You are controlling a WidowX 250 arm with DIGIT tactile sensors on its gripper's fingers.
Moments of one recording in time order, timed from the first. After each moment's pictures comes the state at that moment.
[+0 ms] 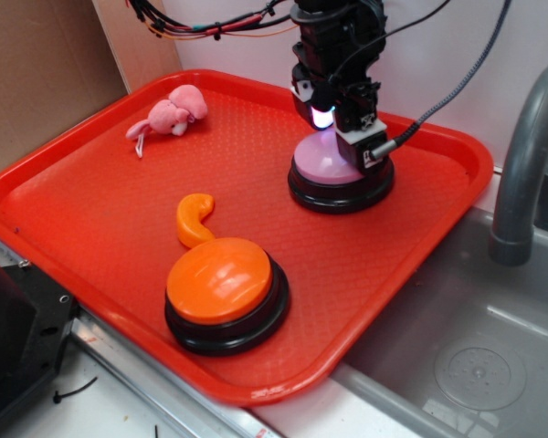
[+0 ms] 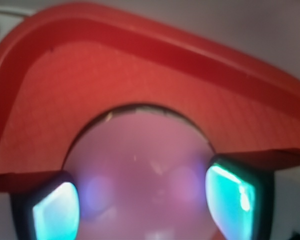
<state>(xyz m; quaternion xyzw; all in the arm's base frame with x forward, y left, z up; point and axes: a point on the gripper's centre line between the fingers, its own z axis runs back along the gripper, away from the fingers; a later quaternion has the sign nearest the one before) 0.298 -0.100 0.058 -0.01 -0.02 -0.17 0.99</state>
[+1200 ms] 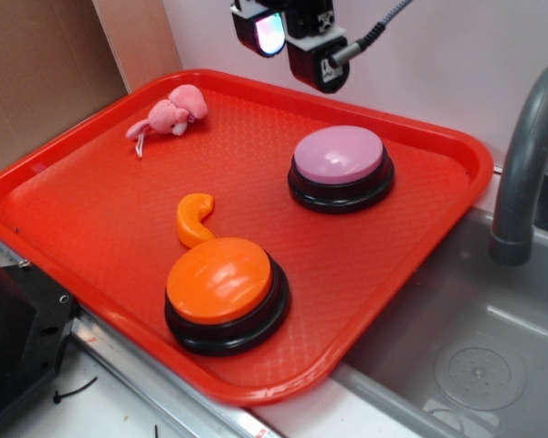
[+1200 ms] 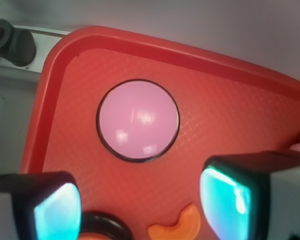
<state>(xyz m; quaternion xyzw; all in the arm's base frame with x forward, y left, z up) 0.272 -0.092 0.140 -0.01 -0.03 -0.11 0.99</state>
